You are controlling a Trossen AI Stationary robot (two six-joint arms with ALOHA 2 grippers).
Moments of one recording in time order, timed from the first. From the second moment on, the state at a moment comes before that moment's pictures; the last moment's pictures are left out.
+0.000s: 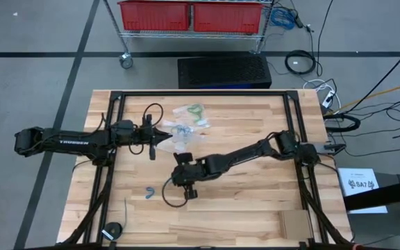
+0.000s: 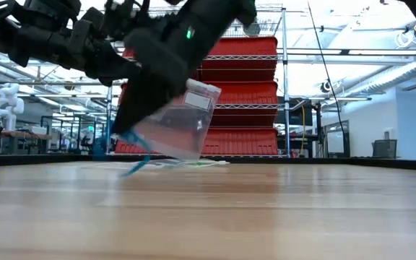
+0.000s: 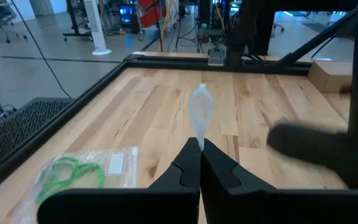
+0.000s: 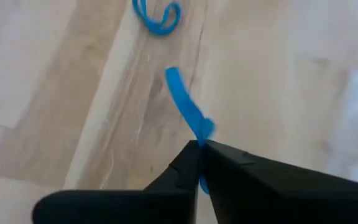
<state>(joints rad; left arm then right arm) 0.20 0.83 0.26 0.40 0.05 0.03 0.20 2.23 1.78 -0.43 0.13 -0.07</state>
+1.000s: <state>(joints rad) 0.20 0.83 0.26 0.41 0.04 0.05 0.17 2.24 1.69 -0.67 0.05 0.18</state>
